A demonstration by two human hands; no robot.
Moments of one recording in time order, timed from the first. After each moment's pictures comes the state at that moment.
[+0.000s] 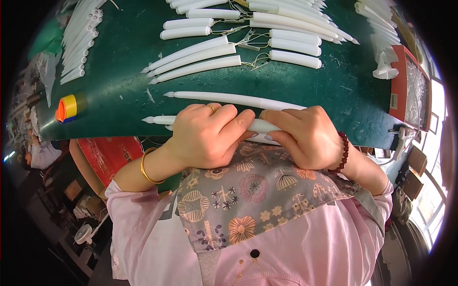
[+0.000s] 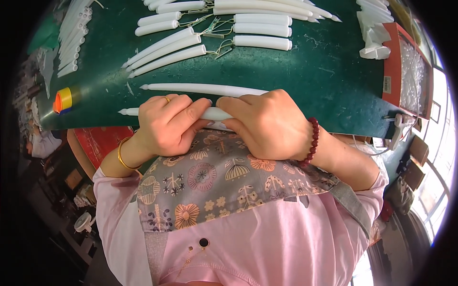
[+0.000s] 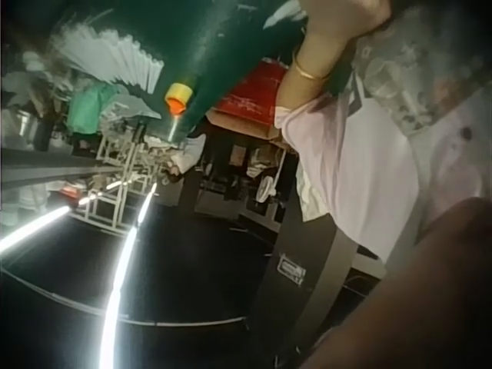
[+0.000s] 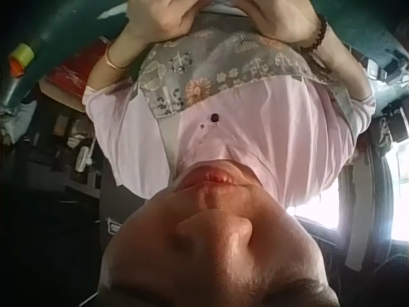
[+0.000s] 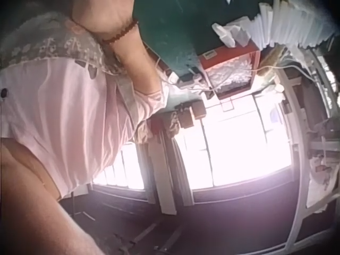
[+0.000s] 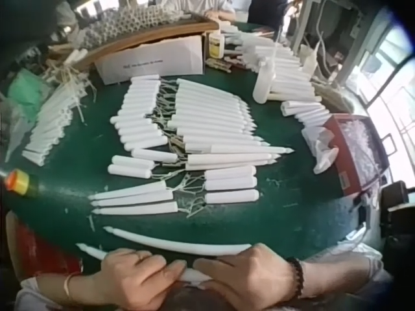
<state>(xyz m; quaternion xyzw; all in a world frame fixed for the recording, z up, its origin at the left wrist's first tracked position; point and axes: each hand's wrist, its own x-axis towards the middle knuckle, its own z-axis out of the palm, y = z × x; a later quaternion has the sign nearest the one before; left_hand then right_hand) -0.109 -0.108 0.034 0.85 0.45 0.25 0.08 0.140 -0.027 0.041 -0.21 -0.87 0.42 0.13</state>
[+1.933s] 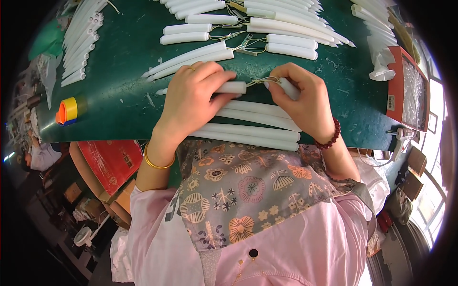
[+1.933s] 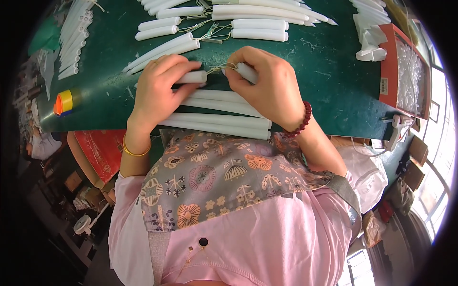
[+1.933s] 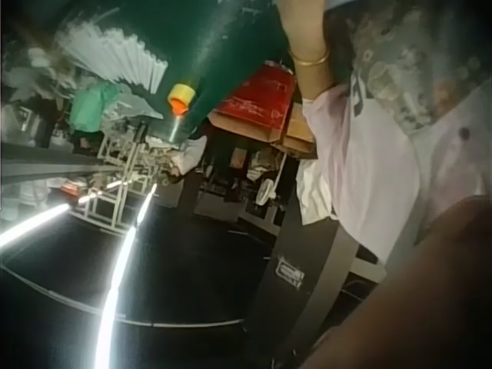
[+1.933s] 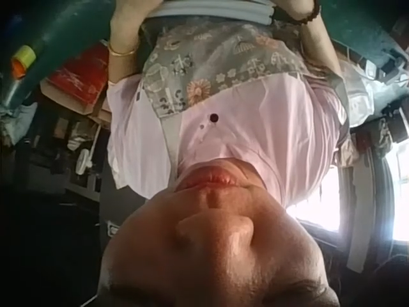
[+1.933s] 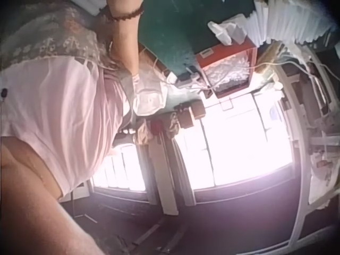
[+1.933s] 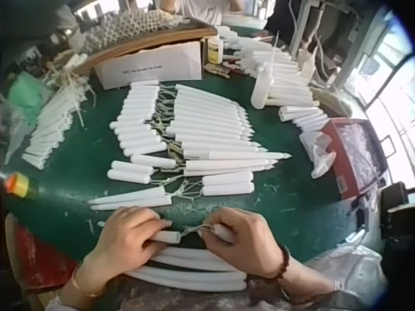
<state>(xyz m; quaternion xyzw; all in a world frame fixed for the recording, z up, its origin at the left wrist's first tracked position) -0.134 -0.061 0.012 0.81 0.53 0.24 0.11 0.113 -0.003 0.011 -0.40 -0.78 0.41 0.27</state>
